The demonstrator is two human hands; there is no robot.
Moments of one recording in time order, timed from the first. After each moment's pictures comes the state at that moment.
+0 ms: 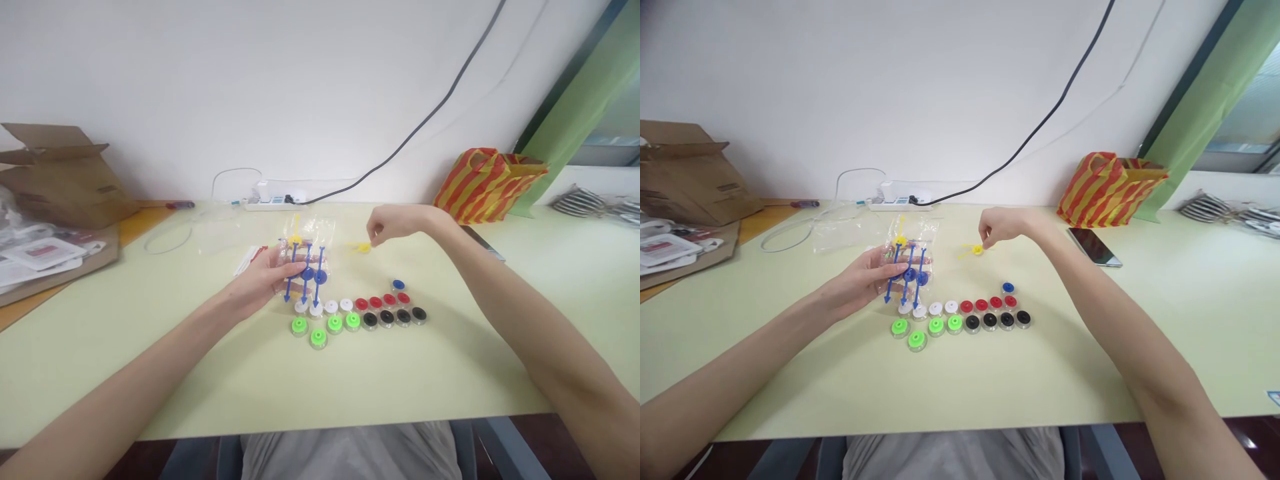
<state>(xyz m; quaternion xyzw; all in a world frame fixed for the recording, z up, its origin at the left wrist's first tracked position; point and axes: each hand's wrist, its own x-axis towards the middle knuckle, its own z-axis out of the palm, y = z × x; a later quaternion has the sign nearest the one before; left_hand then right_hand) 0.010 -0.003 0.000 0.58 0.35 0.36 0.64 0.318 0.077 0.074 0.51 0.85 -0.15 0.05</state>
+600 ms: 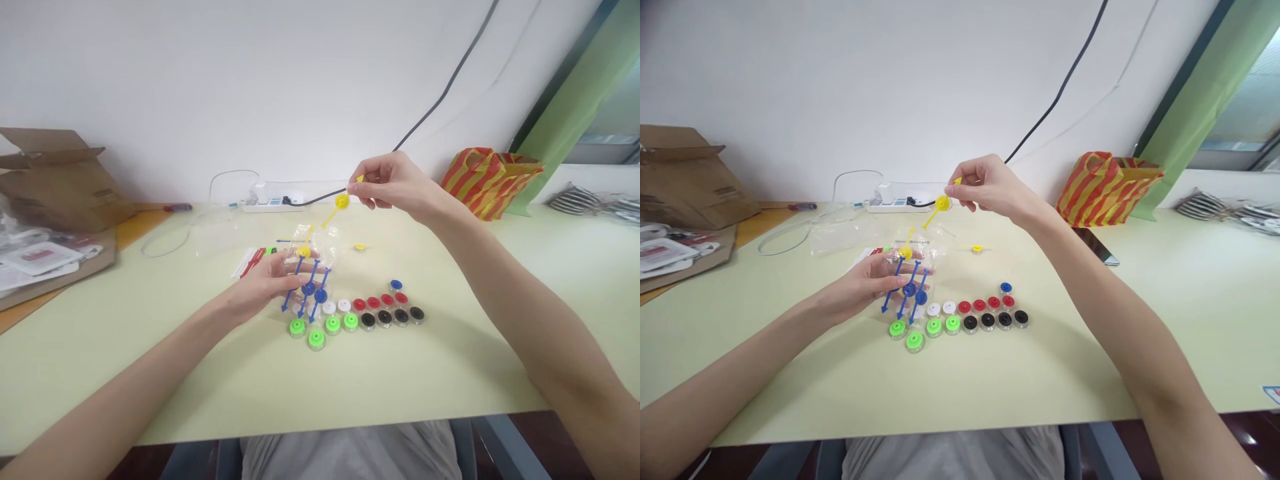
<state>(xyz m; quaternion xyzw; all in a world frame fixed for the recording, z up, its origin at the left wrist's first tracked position) 0.003 -0.004 -0.005 0.63 0.34 0.31 0.62 0.292 0.031 0.110 0.38 0.79 -0.27 -0.40</state>
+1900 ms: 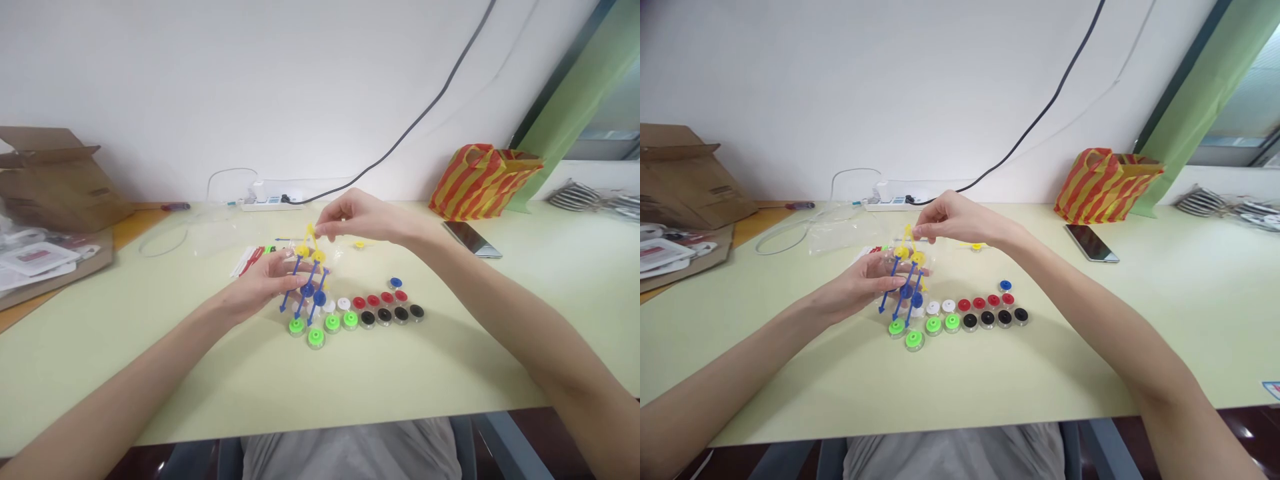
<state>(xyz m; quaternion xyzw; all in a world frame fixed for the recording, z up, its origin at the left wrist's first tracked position) 0.008 -0.007 0.002 0.63 0.32 0.31 0.64 0.260 0.022 0.088 0.34 0.85 -0.31 -0.25</state>
